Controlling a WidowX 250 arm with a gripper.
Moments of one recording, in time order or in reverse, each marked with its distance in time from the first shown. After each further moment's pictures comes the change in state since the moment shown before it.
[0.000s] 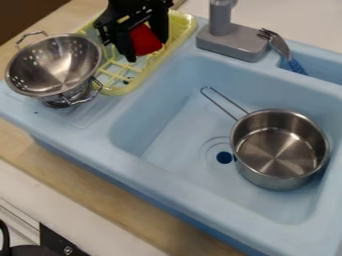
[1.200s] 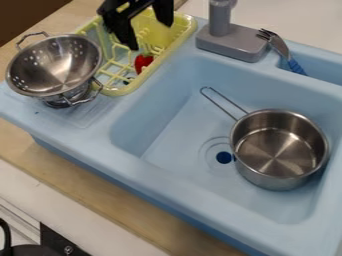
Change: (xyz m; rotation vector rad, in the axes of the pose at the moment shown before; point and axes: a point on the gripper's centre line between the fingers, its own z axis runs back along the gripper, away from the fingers) arm -0.004 -0.016 0.027 -0.050 -0.006 0.062
